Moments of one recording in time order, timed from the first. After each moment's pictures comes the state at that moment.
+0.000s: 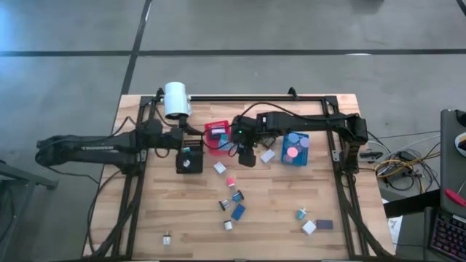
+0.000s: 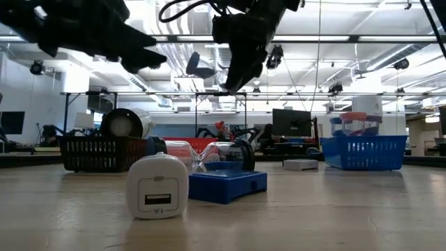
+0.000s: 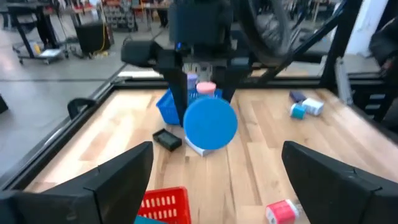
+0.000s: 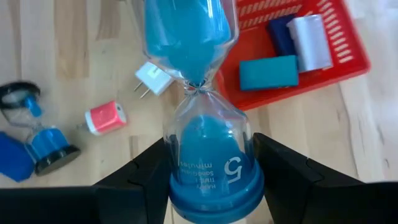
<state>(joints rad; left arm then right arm) 0.23 0.86 0.39 0.27 0.22 0.08 -0.11 1.87 1.63 -0.83 -0.03 0.04</state>
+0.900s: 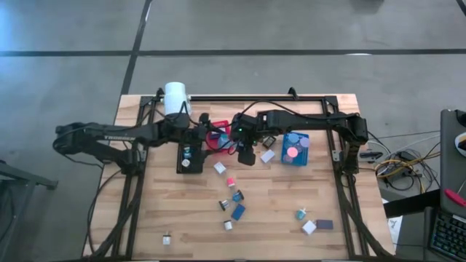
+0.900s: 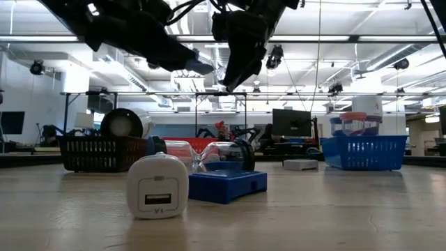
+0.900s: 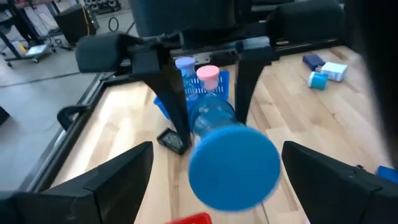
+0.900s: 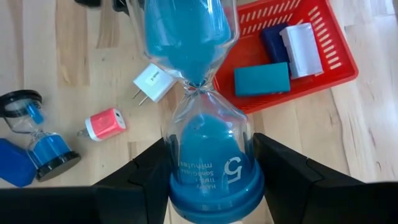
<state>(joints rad) 0.23 1.24 0.66 0.23 0.24 0.27 -0.12 1.86 1.64 -0.83 -0.03 0.03</state>
